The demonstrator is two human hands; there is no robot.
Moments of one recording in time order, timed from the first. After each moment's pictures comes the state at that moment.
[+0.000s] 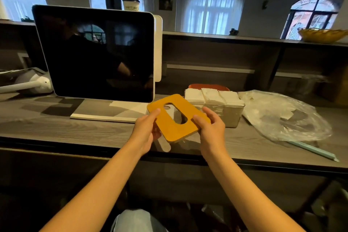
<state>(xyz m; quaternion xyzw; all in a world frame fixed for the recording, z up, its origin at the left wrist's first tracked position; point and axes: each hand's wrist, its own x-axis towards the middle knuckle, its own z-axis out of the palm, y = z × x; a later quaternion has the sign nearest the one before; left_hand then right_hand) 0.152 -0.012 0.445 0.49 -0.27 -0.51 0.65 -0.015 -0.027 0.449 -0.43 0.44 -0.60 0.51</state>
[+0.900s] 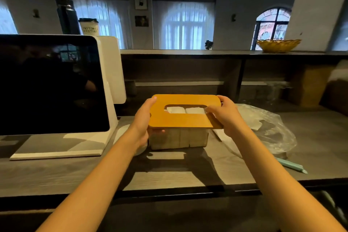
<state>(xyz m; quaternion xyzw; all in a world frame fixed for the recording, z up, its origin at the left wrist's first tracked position) 0.062 -0.093 0.520 0.46 -0.44 -0.51 0.58 -0.159 -0.125 0.536 -0.54 0.56 -0.50 0.38</state>
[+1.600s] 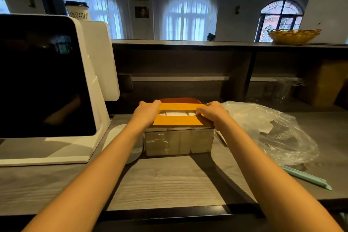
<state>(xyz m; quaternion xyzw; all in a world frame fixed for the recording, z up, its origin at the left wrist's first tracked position) 0.076 -0.204 0.491 0.69 -0.50 -0.33 0.41 -0.138 -0.215 0.510 -0.56 0.66 -0.34 0.38</state>
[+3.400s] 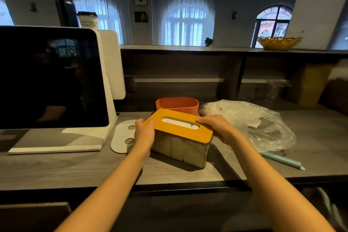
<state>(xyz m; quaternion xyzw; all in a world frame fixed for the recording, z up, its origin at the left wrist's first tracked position) 0.059 -0.123 0.449 0.64 -0.37 -0.37 0.56 -0.173 -0.167 0.474 -0.59 0.57 -0.35 0.46</state>
